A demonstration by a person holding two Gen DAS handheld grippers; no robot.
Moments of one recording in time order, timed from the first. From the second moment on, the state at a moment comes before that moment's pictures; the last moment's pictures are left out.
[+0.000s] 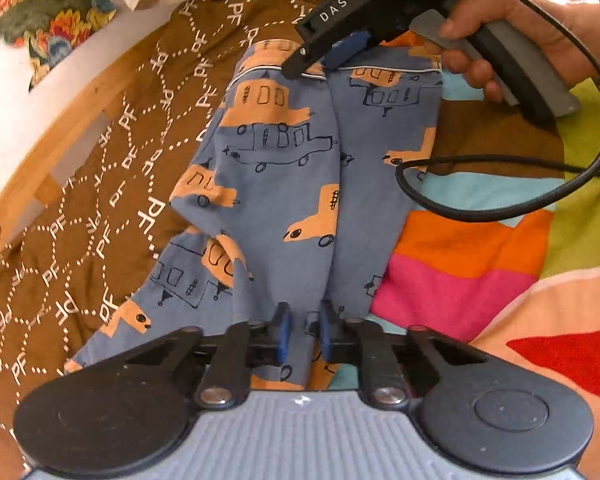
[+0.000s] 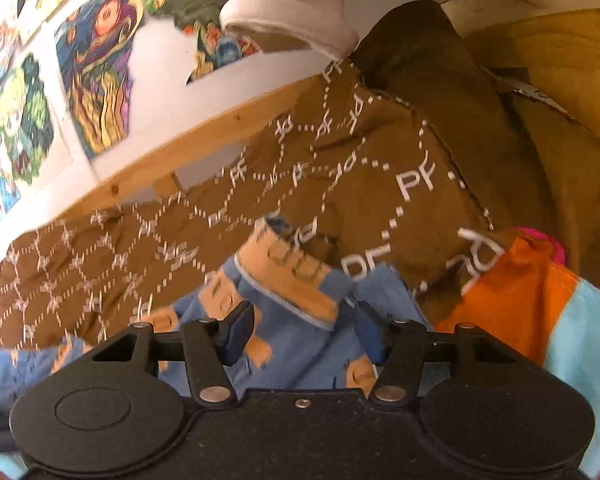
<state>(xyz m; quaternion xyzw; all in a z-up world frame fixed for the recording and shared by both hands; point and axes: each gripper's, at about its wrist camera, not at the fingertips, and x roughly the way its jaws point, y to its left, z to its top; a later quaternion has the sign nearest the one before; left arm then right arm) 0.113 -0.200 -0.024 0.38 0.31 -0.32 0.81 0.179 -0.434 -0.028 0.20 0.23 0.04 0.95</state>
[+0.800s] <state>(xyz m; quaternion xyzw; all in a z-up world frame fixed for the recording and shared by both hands) 0.119 -0.178 0.000 0.34 0.32 -0.37 0.80 0.100 -0.433 0.006 0.20 0.24 -0.06 0.95</state>
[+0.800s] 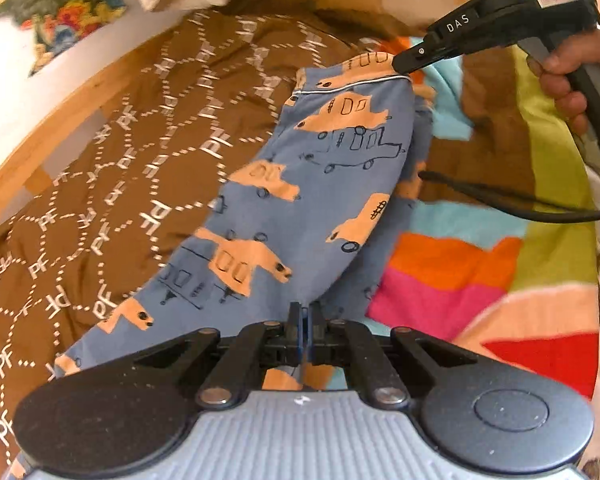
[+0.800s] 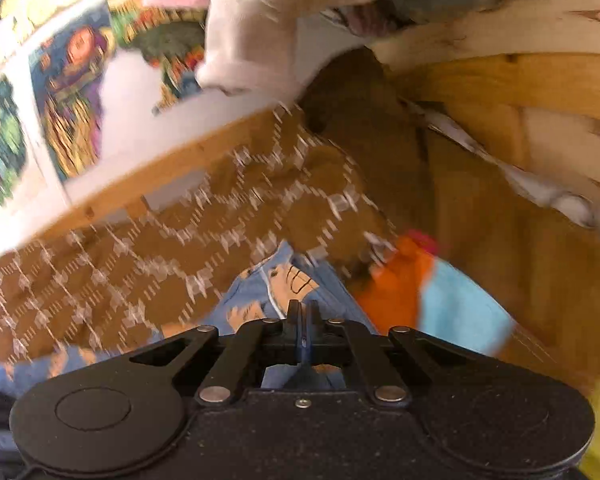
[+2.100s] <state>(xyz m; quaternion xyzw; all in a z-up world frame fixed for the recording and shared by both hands) 0.277 -0.359 0.008 0.24 0.34 -0.48 0.77 0.083 -0.440 -0.032 0.20 0.27 -0.10 0.94</state>
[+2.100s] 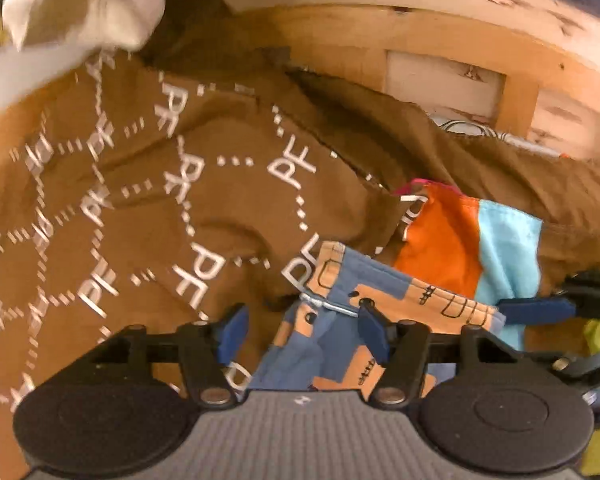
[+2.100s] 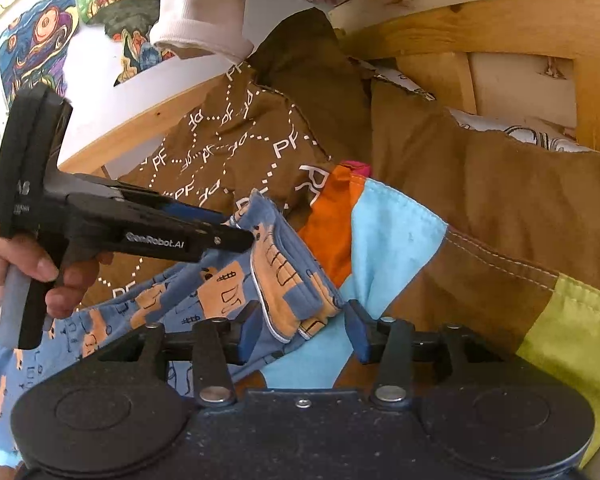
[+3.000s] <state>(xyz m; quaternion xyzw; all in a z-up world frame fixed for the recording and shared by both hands) 0.222 -0.304 0.035 0.15 0.25 -0.37 0.89 0.071 -0.423 -0.018 0.09 0.21 -0.21 0.95</state>
